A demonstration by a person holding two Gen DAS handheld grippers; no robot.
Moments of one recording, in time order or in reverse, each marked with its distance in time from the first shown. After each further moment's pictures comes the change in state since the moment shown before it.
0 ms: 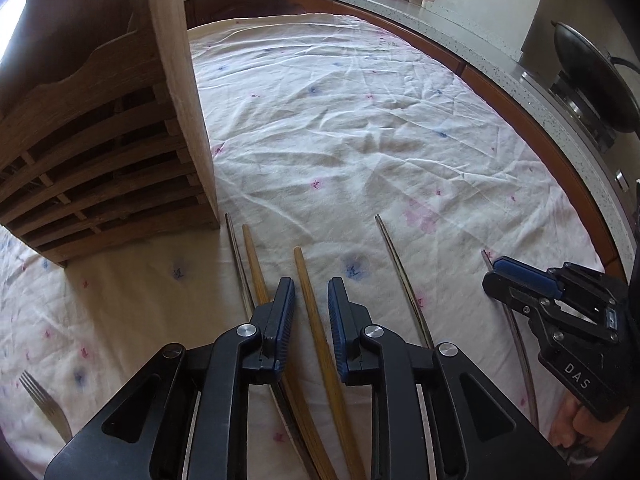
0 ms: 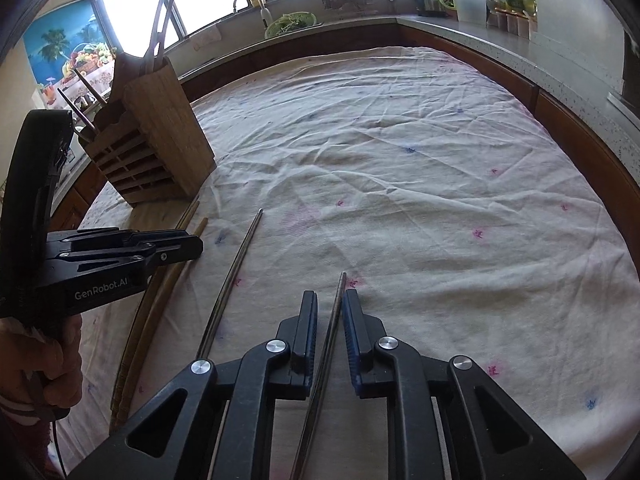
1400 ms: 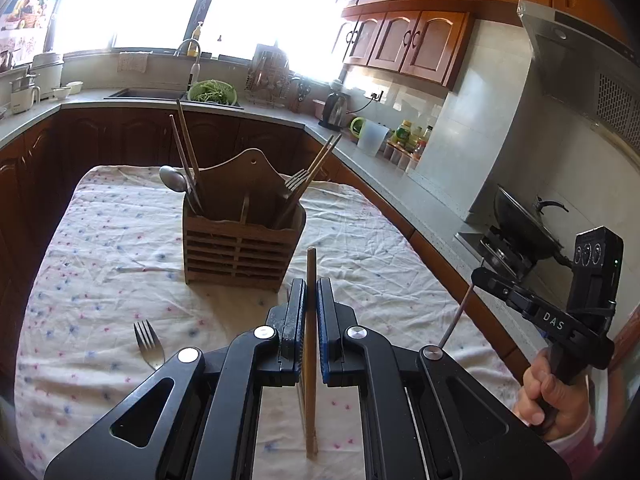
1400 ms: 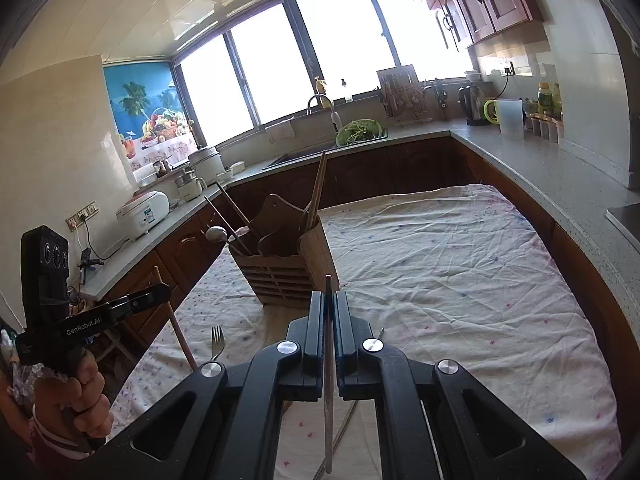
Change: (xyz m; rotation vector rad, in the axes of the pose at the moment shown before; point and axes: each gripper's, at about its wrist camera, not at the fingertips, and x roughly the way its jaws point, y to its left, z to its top) left arm -0.227 0.061 -0.078 -0.244 -0.508 -0.122; right arm -0.165 0.067 0.023 -0.071 -0.366 0.200
